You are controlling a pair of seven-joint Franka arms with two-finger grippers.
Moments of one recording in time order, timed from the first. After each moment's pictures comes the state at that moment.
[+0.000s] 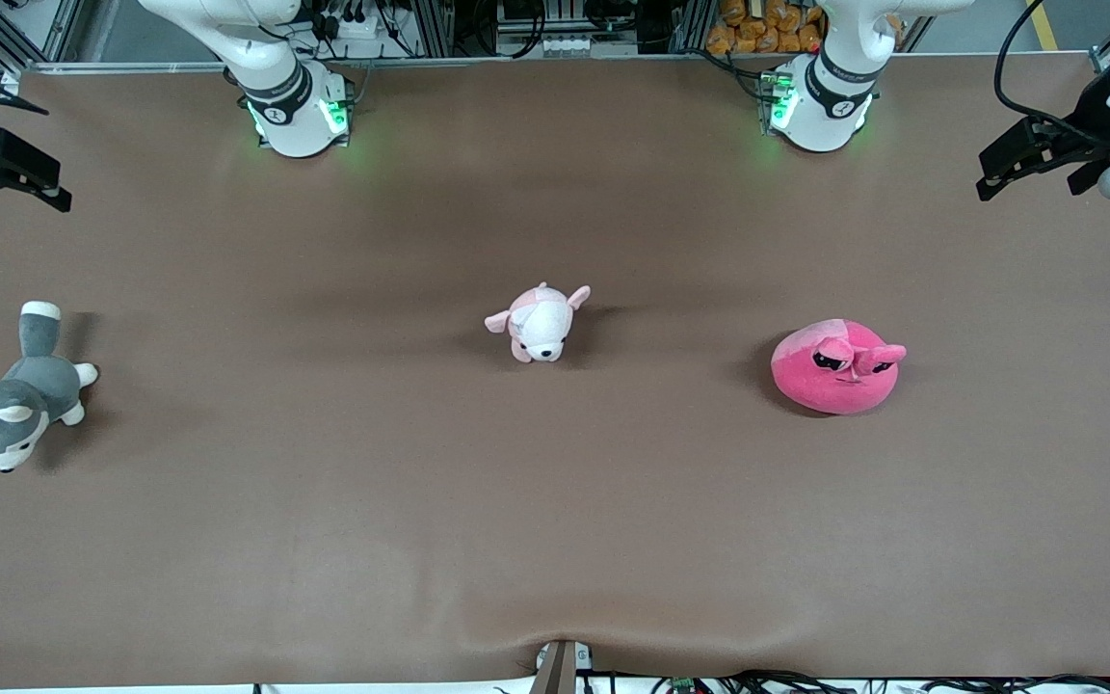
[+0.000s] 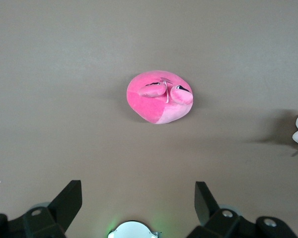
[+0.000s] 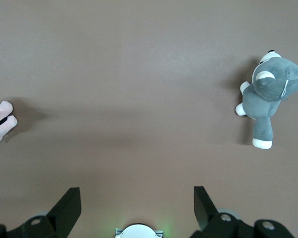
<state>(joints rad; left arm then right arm) -0.07 -0.13 -0.04 -1.60 0.03 1.47 -0.16 -0.10 -0.02 0.08 -1.45 0.00 1.35 -0.09</state>
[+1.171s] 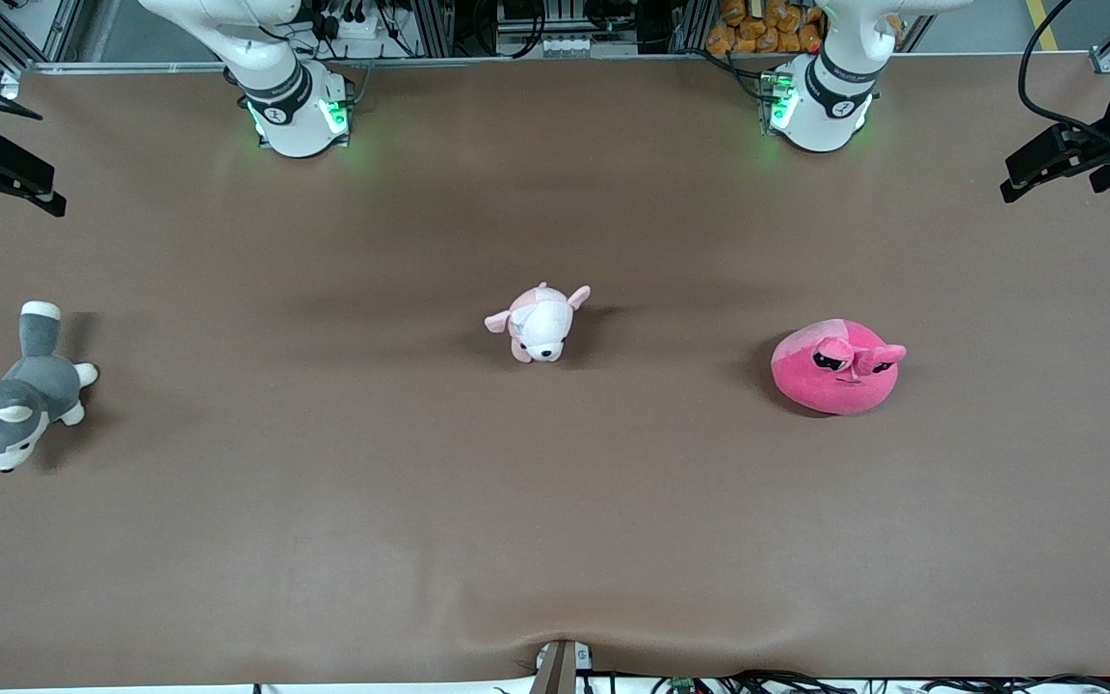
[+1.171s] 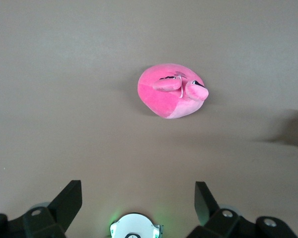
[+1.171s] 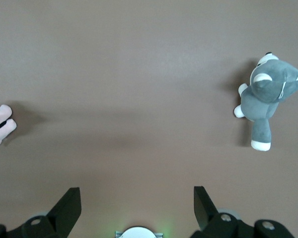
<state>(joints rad) -0.03 -0.12 -0.02 -1.60 0.04 1.44 -0.16 -0.10 -0.01 0.08 -1.43 0.00 1.35 -0.09</state>
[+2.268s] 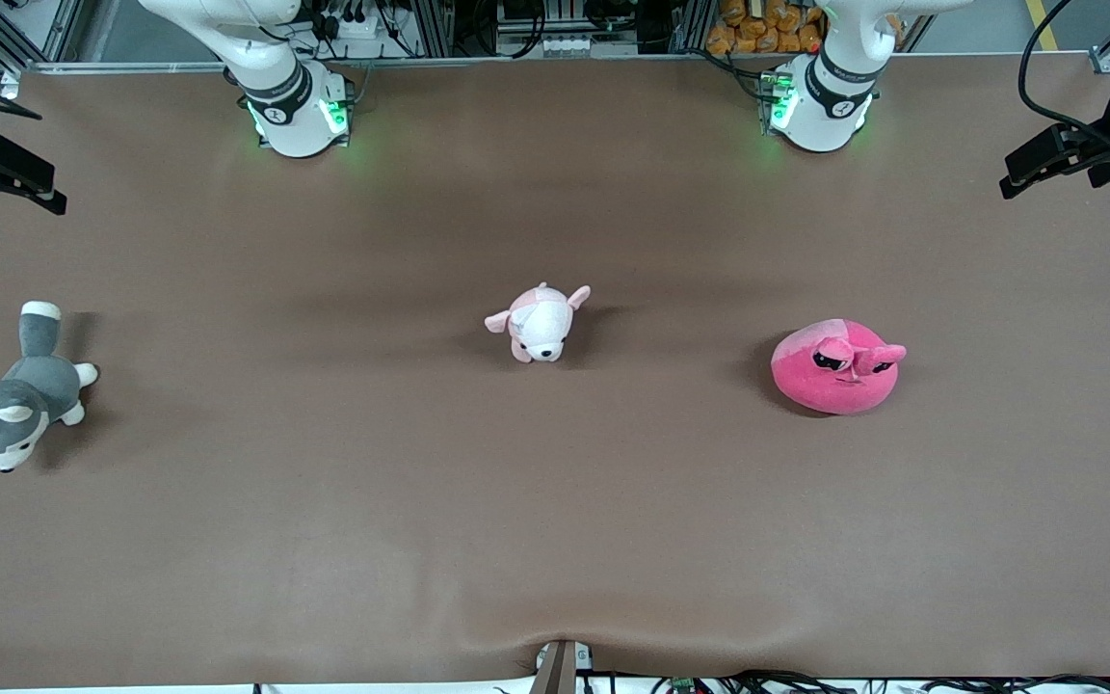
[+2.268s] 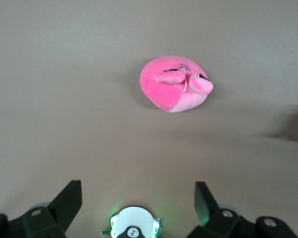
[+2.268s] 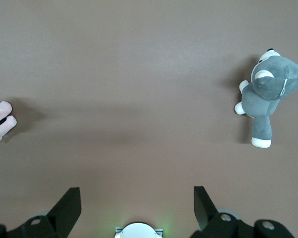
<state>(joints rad) -0.03 -0.12 -0.02 -1.60 0.04 1.42 -0.16 -0.10 0.01 0.08 -1.40 0.00 1.32 -0.09</state>
